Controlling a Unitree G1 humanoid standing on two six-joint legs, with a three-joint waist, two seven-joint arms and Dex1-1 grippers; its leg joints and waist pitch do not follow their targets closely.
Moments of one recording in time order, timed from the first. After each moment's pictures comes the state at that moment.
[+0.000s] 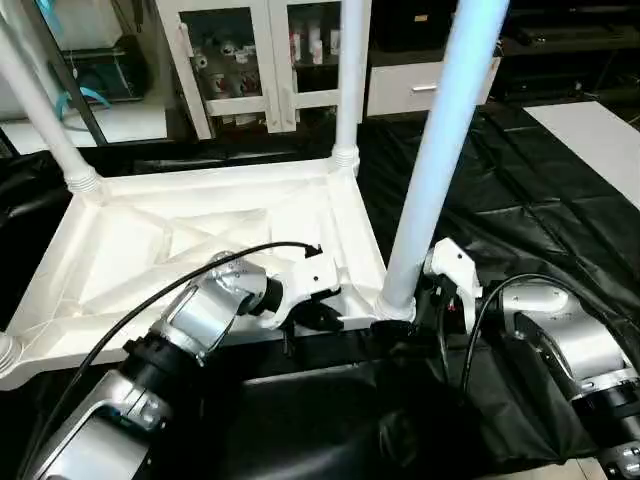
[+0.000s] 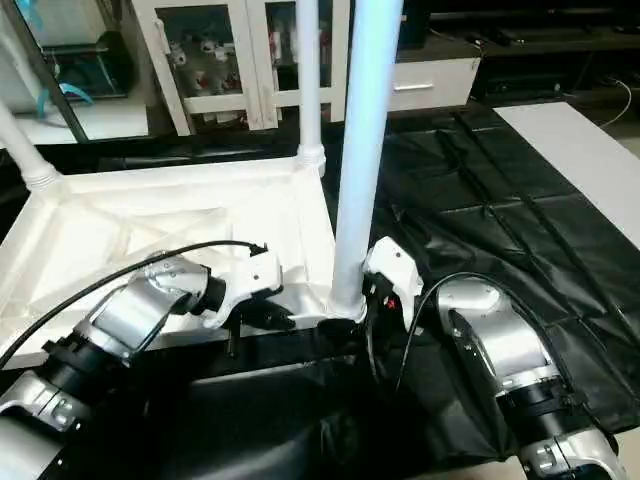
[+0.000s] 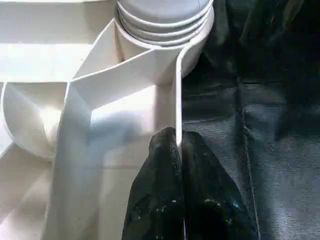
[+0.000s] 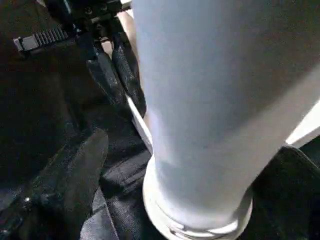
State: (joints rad) left arm -0.60 0.36 -0.47 0.33 0.08 0.40 -1.16; right arm -0.39 -0.53 0.23 0.22 0.22 0.32 1.10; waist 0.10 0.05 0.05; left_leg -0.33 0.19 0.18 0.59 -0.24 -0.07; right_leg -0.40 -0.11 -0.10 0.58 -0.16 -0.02
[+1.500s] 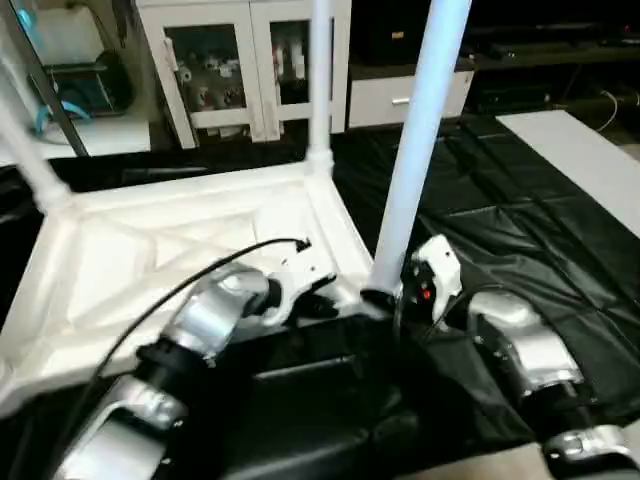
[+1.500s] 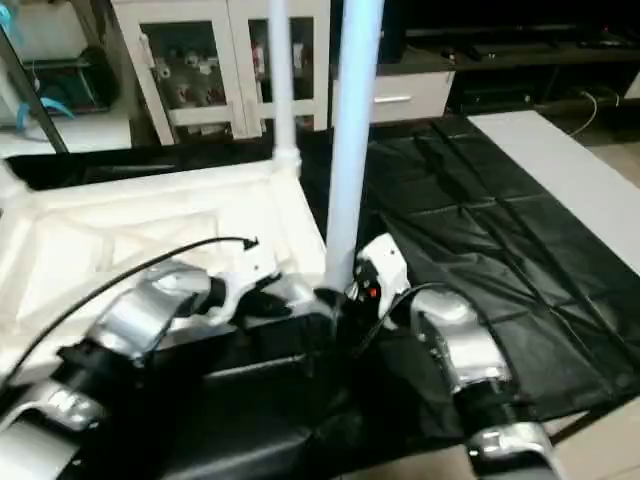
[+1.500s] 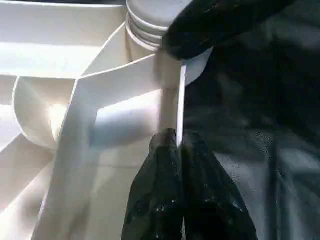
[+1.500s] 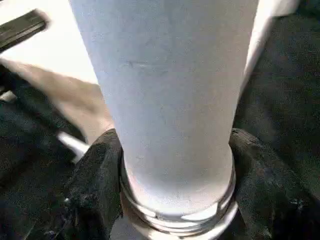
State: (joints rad) left arm -0.62 0.20 -0.34 0.48 0.10 0.46 -0.92; right arm -0.43 -0.23 0.08 0.53 0.18 0.19 0.69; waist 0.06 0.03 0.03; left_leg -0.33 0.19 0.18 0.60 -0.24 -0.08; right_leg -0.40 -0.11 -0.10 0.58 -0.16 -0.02
